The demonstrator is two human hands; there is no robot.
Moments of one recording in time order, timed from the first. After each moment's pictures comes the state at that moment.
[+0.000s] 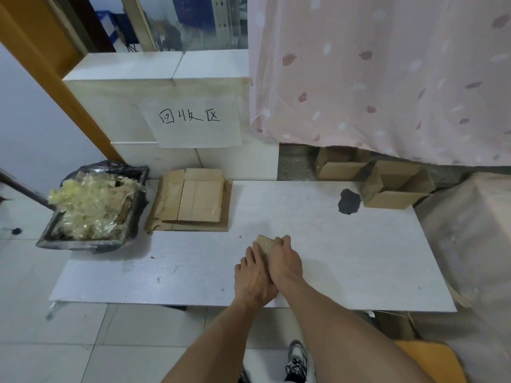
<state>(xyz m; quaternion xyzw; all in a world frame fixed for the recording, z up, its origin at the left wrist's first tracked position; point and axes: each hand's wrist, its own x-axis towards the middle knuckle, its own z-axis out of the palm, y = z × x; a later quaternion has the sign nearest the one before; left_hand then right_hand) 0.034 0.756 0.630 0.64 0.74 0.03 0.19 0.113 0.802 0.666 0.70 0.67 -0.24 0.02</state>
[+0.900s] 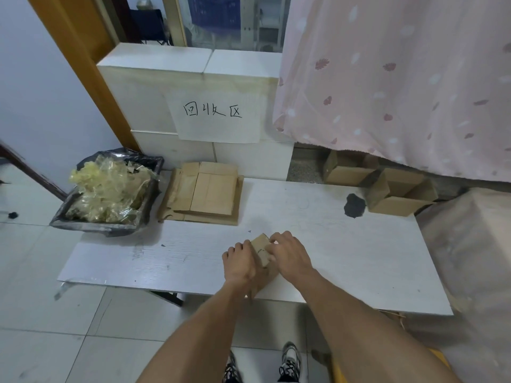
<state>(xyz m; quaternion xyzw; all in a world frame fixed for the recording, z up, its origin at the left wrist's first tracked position) -0.028 0.757 0.636 0.59 0.78 0.03 0.23 0.110 0.792 0.674 0.49 0.86 -0.11 0.03</state>
